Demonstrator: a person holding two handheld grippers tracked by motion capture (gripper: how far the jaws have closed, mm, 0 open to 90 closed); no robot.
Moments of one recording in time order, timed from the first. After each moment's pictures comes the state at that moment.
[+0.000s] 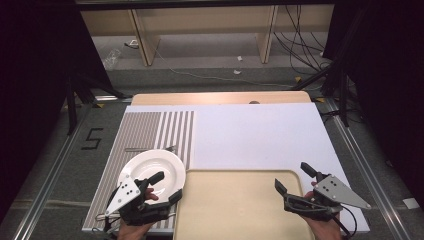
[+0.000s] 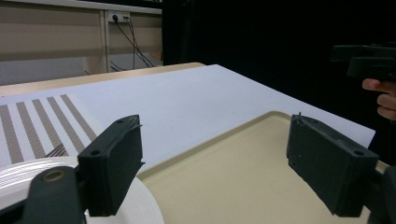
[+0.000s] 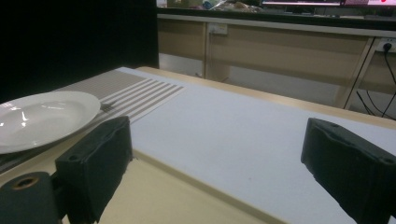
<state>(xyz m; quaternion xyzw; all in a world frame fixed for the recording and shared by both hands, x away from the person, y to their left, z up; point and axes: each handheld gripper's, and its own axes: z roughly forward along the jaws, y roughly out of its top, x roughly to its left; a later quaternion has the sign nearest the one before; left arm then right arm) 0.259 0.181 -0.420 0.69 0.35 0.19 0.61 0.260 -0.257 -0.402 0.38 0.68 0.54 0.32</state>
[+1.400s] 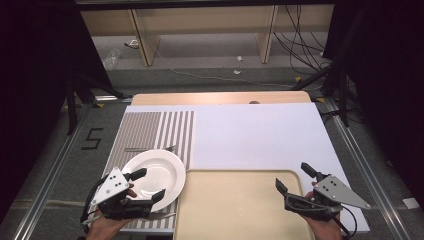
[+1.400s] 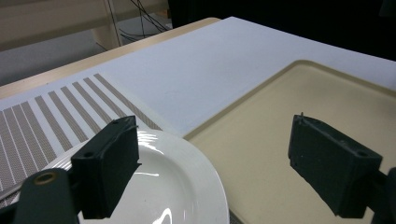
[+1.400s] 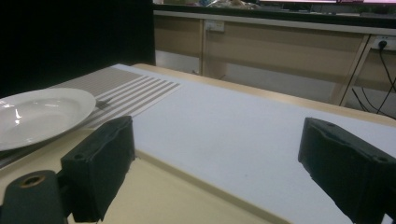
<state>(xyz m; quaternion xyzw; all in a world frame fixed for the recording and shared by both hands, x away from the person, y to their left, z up) 0.266 0.218 -0.391 0.77 0.33 0.21 0.51 0.260 -0.258 -0.403 0.39 0.68 0.53 0.32</state>
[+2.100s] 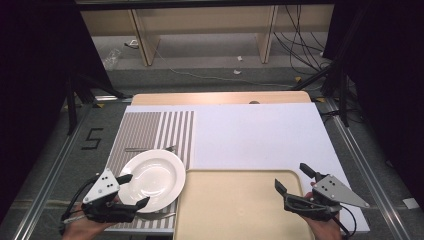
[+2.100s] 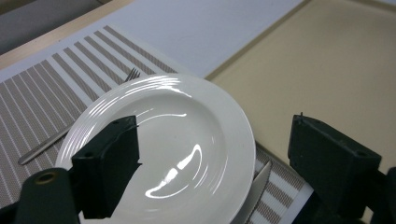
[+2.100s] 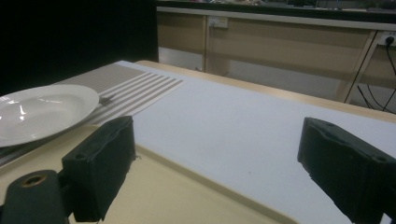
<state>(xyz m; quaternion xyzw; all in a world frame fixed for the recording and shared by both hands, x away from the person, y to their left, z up) 0.262 0.247 -0.384 0.83 0.32 0.20 0.40 0.261 -0.257 -0.404 0.39 0.69 0.53 0.31</state>
